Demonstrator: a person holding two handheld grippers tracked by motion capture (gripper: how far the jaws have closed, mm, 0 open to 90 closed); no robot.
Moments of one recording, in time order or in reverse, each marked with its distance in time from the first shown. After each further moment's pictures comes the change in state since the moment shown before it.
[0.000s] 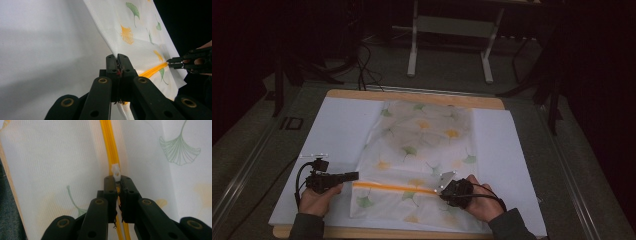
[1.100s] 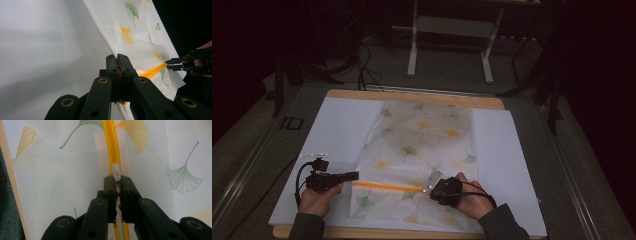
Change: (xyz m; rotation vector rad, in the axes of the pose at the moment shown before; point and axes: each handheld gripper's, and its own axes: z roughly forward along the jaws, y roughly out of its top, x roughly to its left) left arm 0.000 0.000 0.000 -0.003 -0.005 0.000; right arm 0.007 0.029 0.004 -0.009 0.005 -0.059
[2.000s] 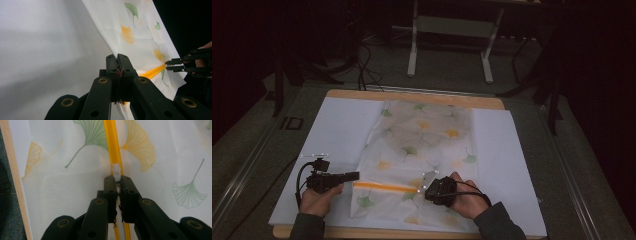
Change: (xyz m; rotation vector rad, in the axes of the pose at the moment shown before) left arm -0.002 0.000 0.001 0.002 0.003 0.004; right arm 0.005 0.014 0.002 -0.009 0.004 -0.021
